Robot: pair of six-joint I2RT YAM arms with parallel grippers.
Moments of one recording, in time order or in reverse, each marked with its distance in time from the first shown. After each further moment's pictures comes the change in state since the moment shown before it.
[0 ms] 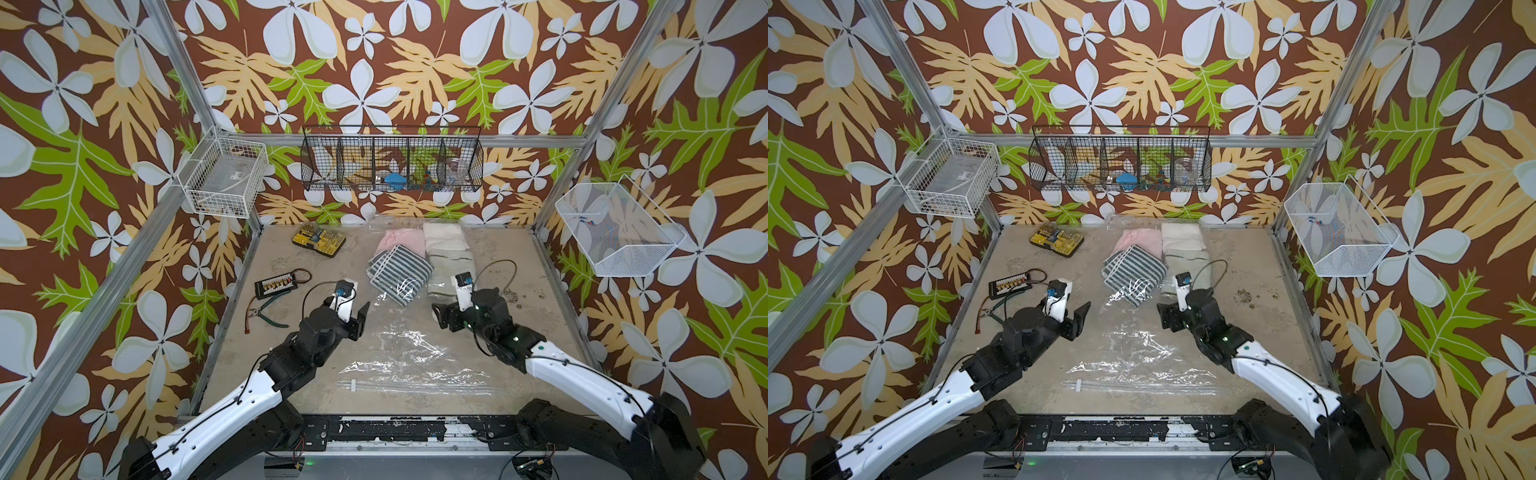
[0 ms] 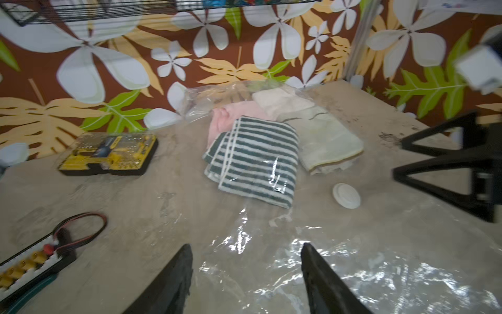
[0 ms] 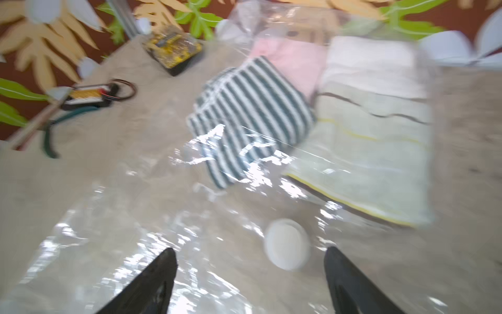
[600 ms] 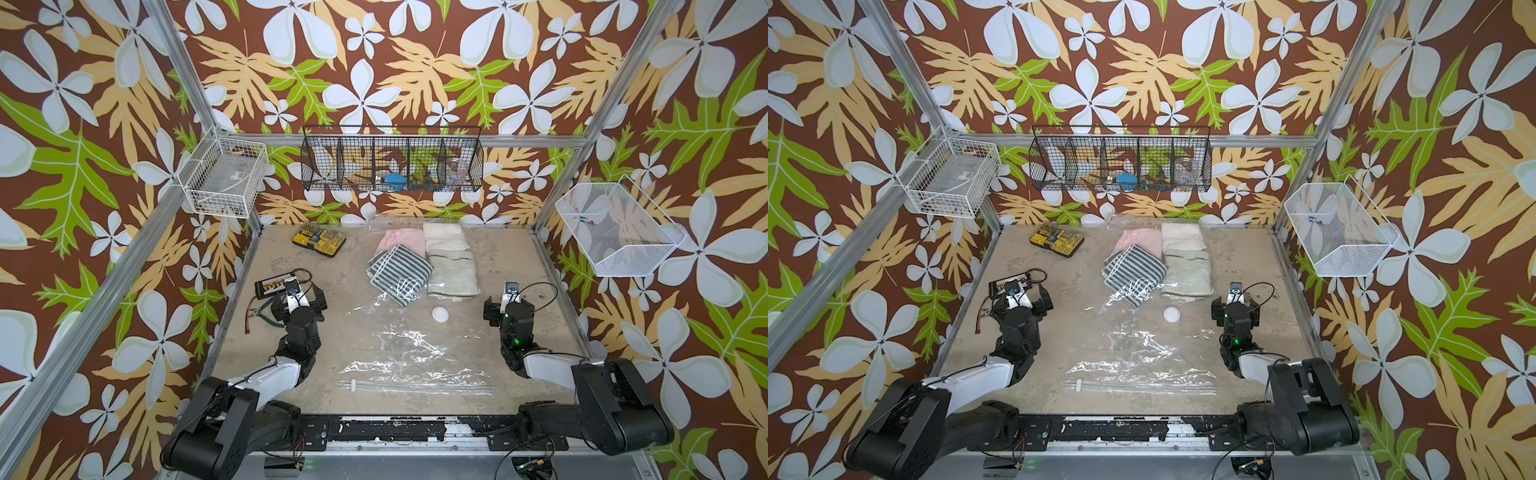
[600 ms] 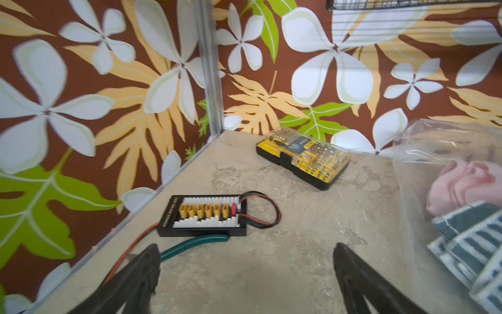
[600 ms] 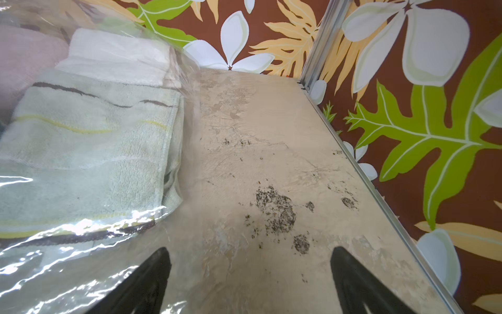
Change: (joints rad) left arm 0.469 0.481 -0.213 0.822 -0.248 0.019; right arm -0.411 0.367 -0.241 0.723 0.254 -0.199
